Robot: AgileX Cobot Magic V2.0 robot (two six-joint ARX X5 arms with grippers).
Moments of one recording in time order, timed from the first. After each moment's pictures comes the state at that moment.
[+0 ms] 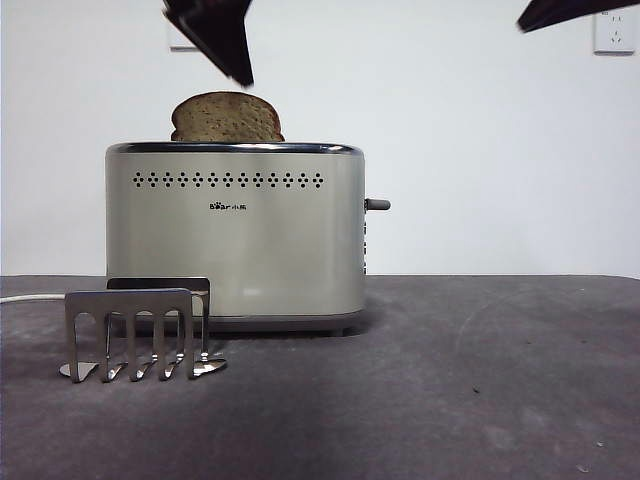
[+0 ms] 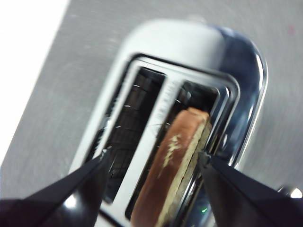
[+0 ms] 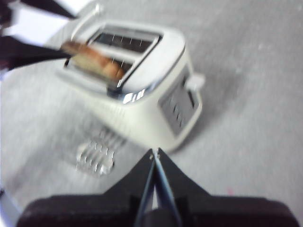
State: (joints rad) left arm -0.50 1.66 1.77 -0.89 -0.03 0.66; right arm 0.12 1.14 1.09 -0.53 -0.63 -0.05
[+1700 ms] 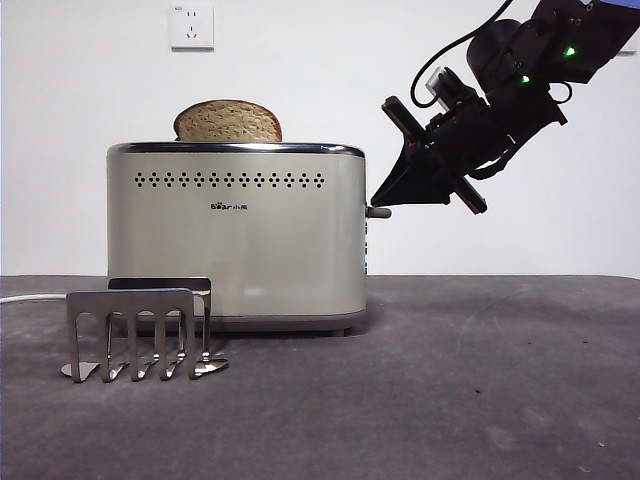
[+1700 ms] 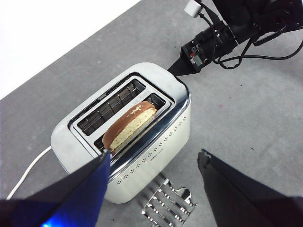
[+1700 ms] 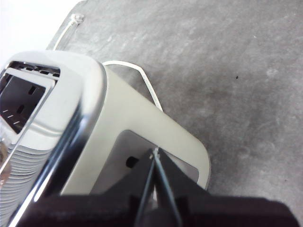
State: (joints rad) left arm -0.50 1.24 1.77 -1.14 0.08 0.24; right arm 0.26 1.92 1.36 -0.03 -0.60 0.27
